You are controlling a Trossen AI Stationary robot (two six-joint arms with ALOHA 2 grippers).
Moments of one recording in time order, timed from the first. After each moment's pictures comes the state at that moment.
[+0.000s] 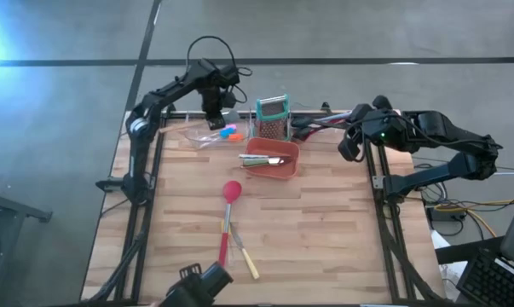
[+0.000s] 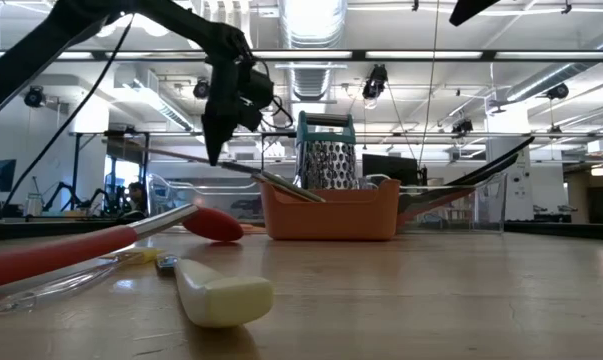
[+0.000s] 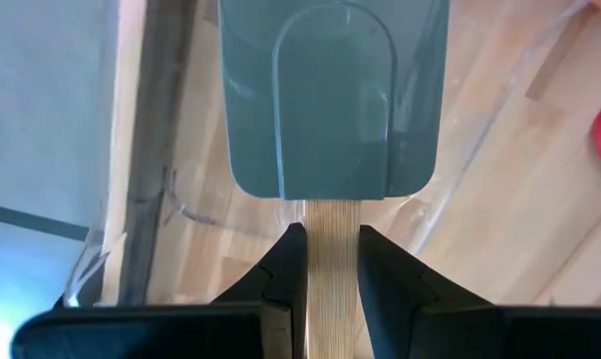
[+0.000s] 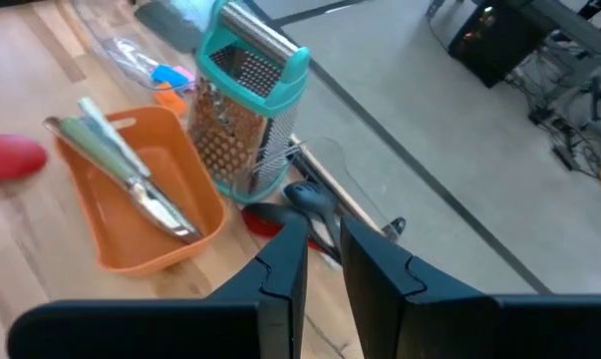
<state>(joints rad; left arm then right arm) 0.76 2.02 1.99 -1.54 -0.05 0.45 -0.08 1.07 1.46 -1.21 0.63 0.29</state>
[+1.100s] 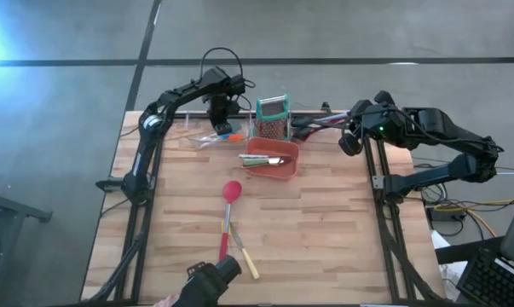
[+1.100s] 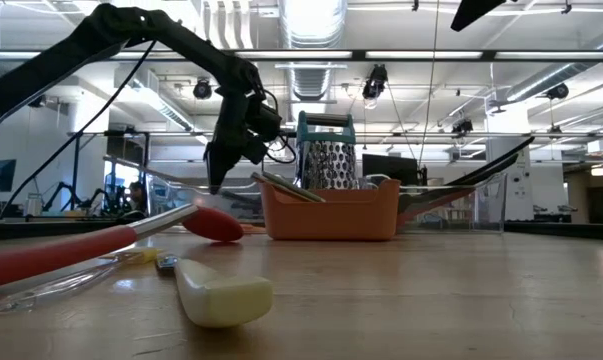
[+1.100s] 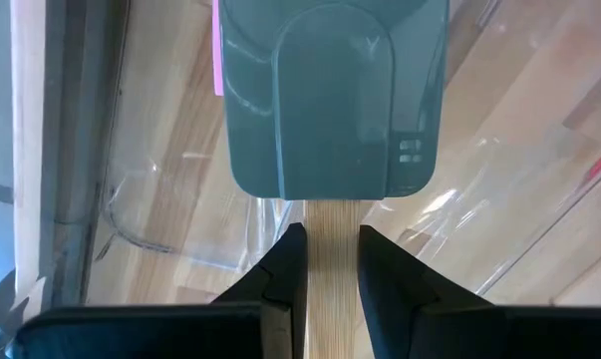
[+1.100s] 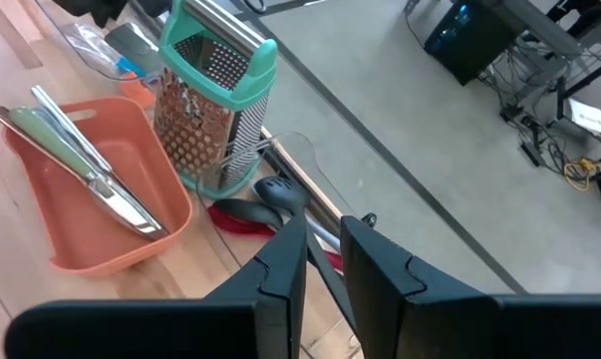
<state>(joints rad) 0.77 2.17 1.99 -1.53 -0.01 0.36 -0.15 1.07 1.46 -1.21 0.63 0.22</state>
